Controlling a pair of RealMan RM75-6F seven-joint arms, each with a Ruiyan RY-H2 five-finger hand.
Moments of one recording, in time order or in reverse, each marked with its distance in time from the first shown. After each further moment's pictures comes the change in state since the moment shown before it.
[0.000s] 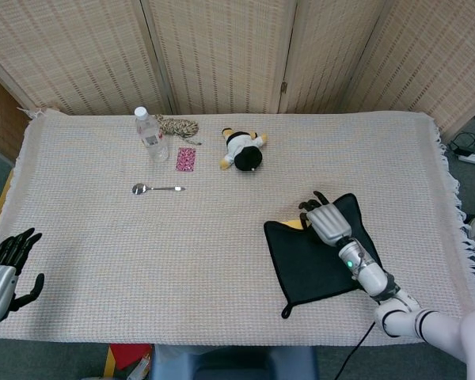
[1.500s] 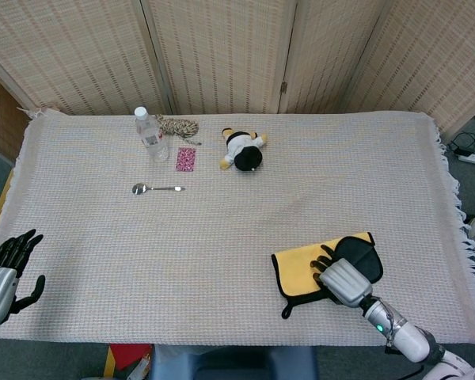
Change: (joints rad) left arm 0.006 0.000 0.007 -0.009 0.016 0.017 0.013; right arm -0.189 0.237 -0.213 -0.387 -0.215 0.143 -0.198
